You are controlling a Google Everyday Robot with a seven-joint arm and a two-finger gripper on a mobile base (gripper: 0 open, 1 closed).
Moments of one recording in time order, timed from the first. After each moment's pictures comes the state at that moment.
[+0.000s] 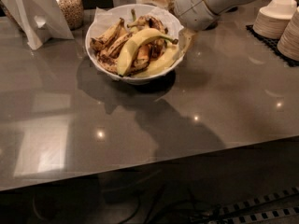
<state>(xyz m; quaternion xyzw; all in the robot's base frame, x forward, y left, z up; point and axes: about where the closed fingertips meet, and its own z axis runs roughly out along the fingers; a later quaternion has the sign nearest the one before) 0.612 -0.046 0.991 -0.86 0.29 -0.13 0.39</state>
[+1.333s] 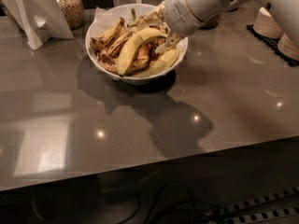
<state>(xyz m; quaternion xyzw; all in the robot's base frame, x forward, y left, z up) 0.640 -0.026 0.958 -0.89 0.21 -0.13 0.38</state>
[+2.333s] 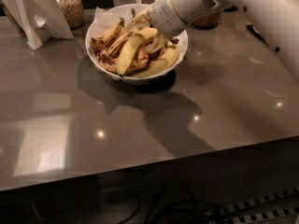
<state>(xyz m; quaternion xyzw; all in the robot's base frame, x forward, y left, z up) 0.660 0.007 0.945 -0.89 0.18 -0.11 0.40</state>
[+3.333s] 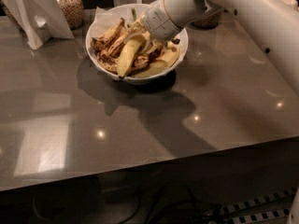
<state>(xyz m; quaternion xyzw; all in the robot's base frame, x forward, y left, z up) 0.653 0.025 0.935 -0.89 0.18 -0.08 0.40</state>
